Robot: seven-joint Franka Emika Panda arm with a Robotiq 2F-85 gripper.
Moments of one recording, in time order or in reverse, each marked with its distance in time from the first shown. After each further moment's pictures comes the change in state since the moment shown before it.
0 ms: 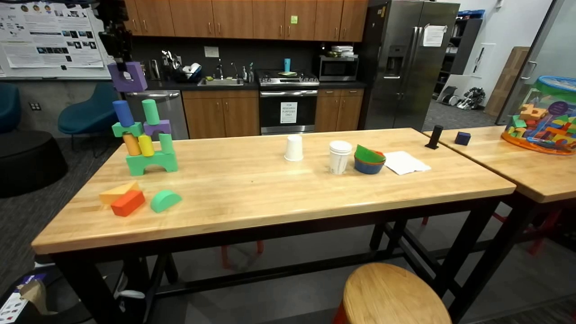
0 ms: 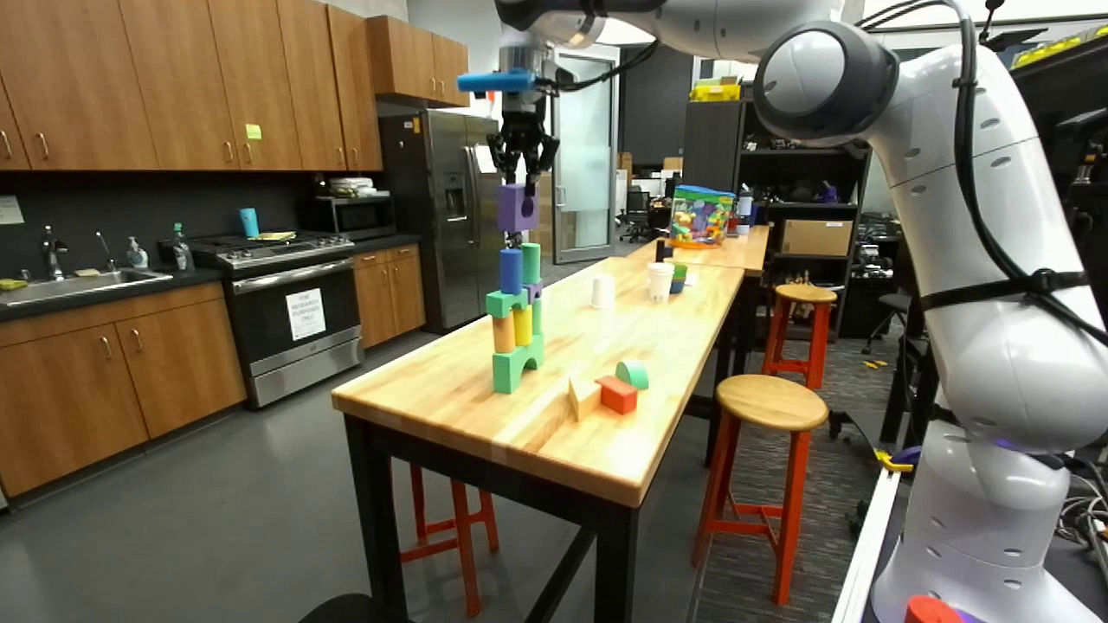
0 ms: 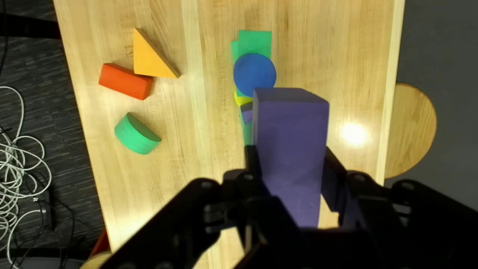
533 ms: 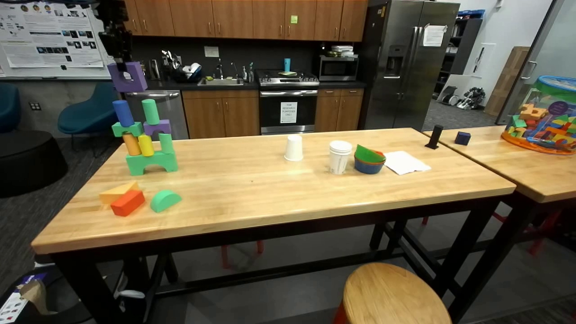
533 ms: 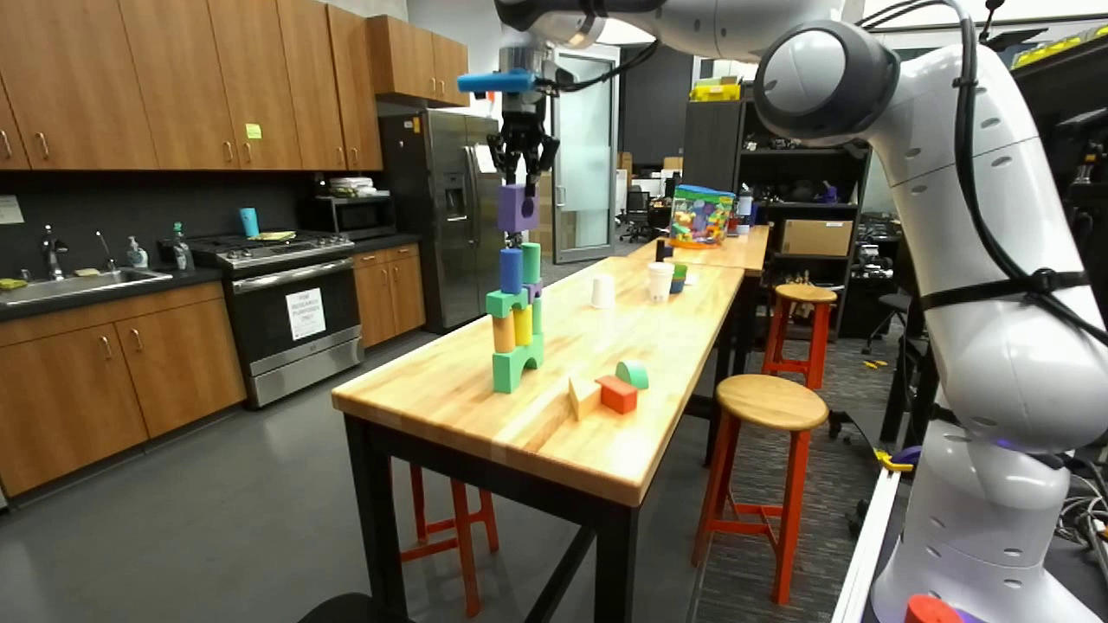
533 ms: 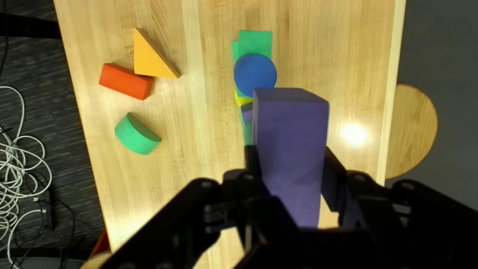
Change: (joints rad) arm 0.000 -0.001 0.000 -0.004 0.000 0.001 -0.001
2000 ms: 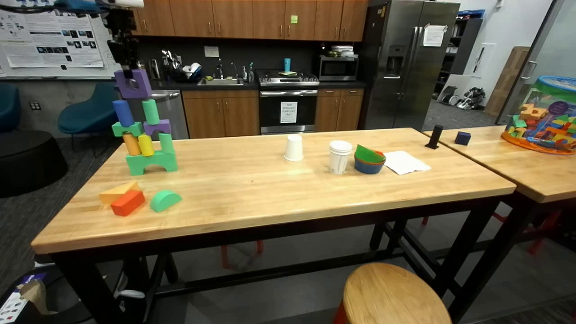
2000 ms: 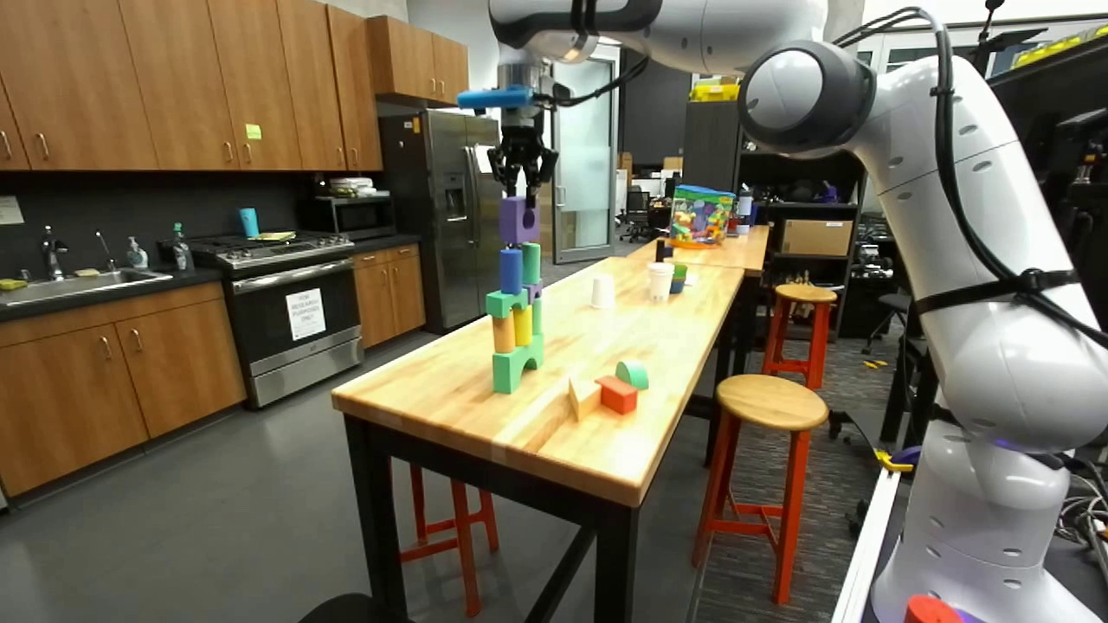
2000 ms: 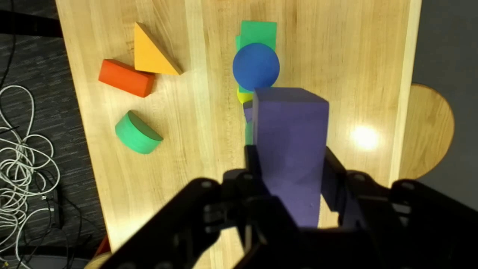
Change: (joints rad) arm -0.008 0.060 -0.003 0.049 -0.001 -0.026 -0.012
